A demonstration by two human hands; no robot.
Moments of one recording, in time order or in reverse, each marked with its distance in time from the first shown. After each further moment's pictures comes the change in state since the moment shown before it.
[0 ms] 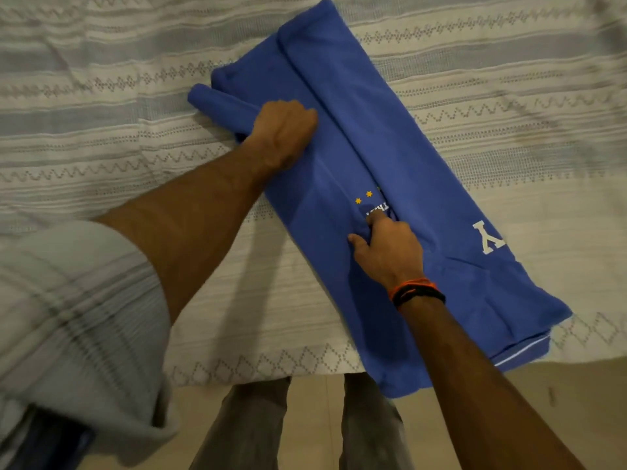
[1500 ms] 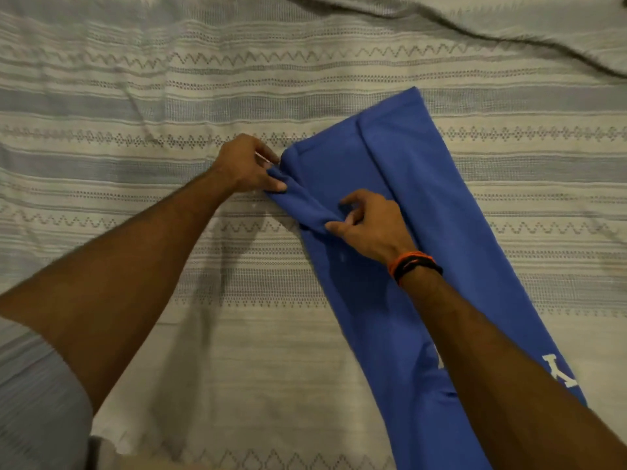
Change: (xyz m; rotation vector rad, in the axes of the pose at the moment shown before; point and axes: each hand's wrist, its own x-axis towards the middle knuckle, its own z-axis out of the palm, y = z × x) left_hand 0.002 -0.180 0.023 -0.953 -0.093 -0.577; right_hand 0.153 -0.144 -0.014 0.230 -0.179 -0.268
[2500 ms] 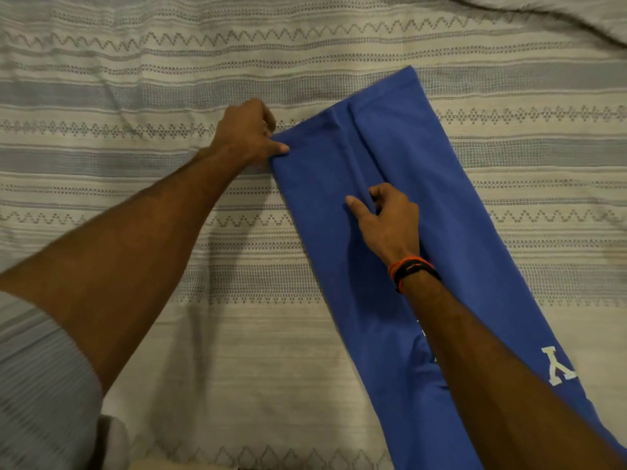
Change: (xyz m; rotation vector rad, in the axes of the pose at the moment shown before) left_hand 0.037 0.020 0.014 0.071 0.167 0.064; right_hand -0.001 0.030 0.009 0.166 0.309 0.158
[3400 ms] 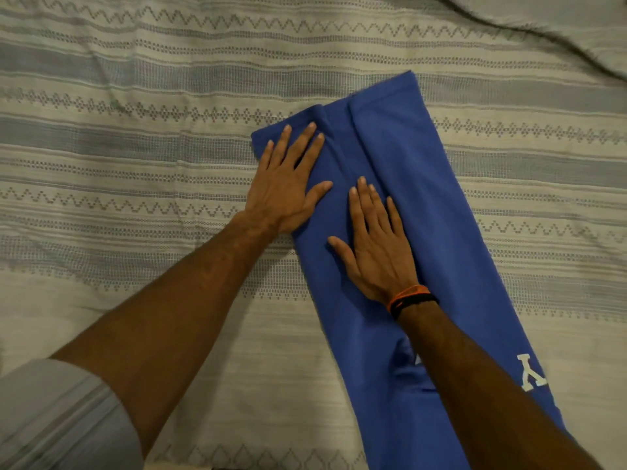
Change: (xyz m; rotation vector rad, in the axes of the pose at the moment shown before) left_hand -0.067 -0.005 0.085 0.247 0.050 0.431; right_hand -0.024 0.044 0.001 -0.680 -0.100 -0.614
